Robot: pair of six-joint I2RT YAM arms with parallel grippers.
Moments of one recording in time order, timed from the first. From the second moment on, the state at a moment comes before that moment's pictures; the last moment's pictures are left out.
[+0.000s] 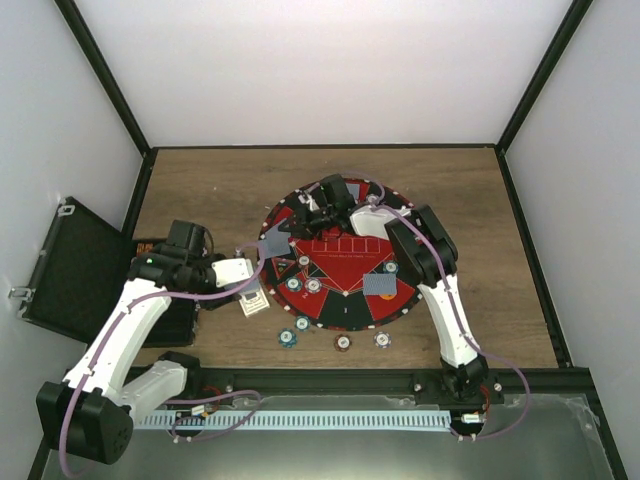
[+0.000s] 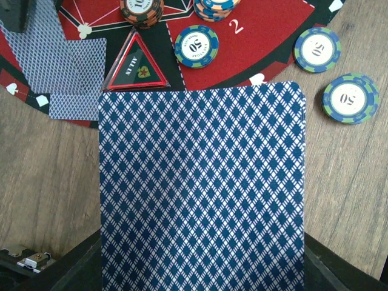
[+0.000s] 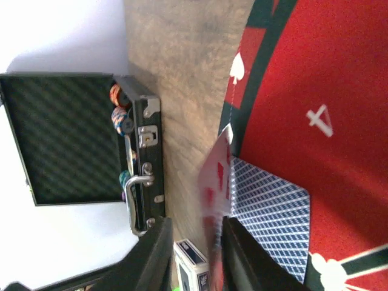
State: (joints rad) left arm -0.23 1.00 0.85 -1.02 0.33 1.01; right arm 0.56 2.33 1.56 0.12 -0.93 0.95
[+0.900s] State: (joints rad) left arm -0.23 1.00 0.85 -1.02 0.34 1.02; right arm 0.59 1.98 1.36 -0.14 -0.63 0.72
